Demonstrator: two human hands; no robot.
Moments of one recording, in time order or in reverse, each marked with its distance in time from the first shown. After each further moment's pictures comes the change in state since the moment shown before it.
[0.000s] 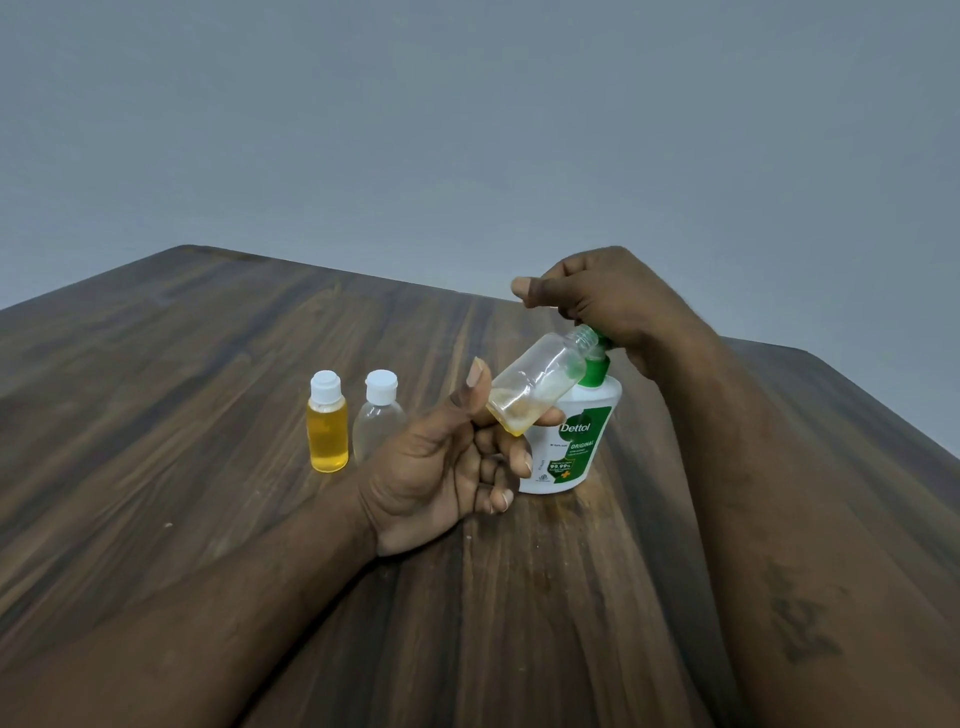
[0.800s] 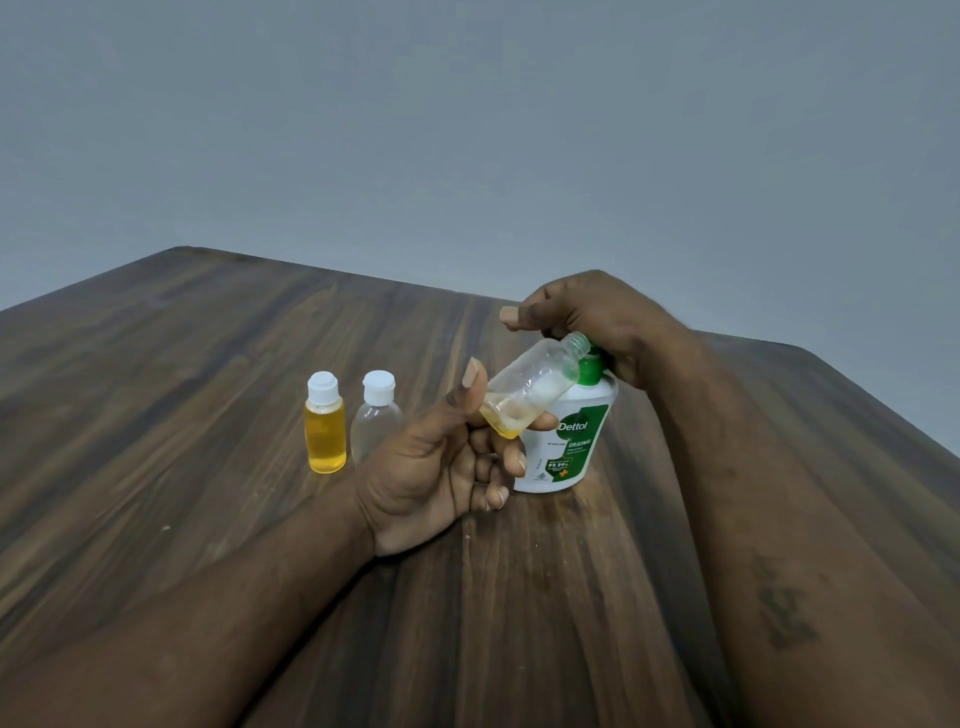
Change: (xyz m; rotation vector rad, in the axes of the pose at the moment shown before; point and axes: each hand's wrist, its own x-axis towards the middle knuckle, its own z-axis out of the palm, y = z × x) left_hand 0.002 0.000 0.002 -0.023 0.039 -0.110; right_hand 0.004 0.010 0.006 0.089 -0.145 0.068
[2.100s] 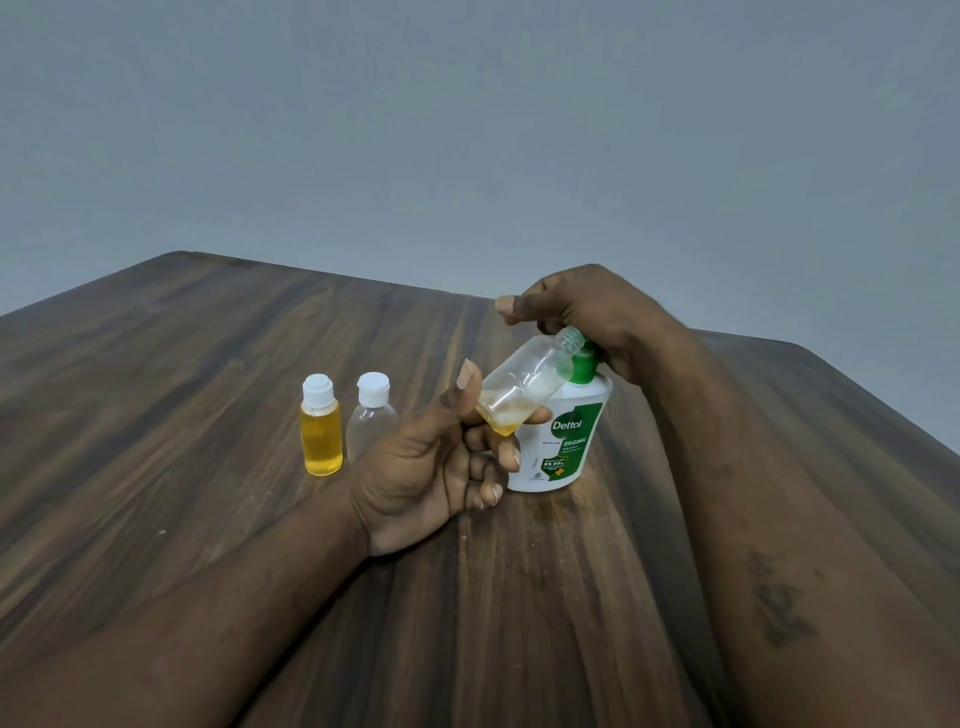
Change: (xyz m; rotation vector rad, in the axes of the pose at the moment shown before) left_hand 0.009 -0.009 -0.018 -0.214 0.081 -0.048; right_hand -0.005 -0.004 0.000 -0.037 0.038 0.003
